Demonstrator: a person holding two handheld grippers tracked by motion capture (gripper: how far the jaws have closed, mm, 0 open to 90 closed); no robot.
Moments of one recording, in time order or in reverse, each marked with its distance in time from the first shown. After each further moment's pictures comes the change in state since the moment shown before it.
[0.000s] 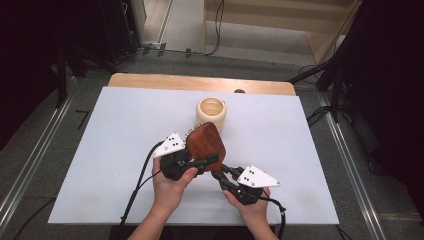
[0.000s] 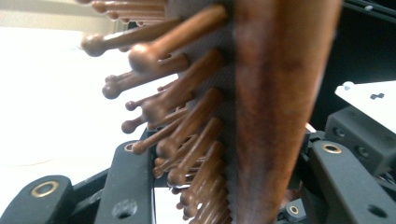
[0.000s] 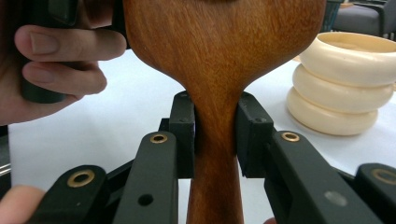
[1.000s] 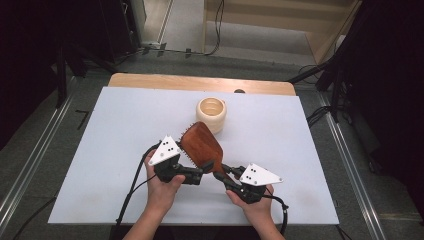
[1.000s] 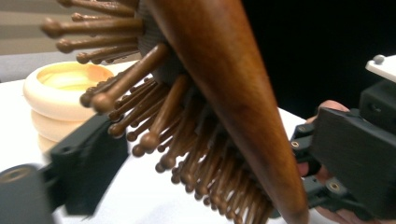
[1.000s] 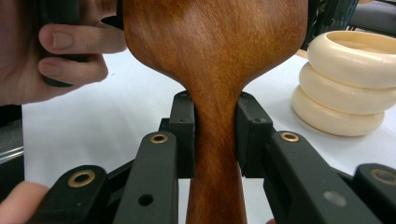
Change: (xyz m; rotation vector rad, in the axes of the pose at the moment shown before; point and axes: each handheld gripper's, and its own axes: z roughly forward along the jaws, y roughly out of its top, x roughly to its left) left arm -0.002 -0.005 -0.010 -0.027 0.139 0.099; right arm -0.006 0.004 -0.004 0.037 0.042 -0.027
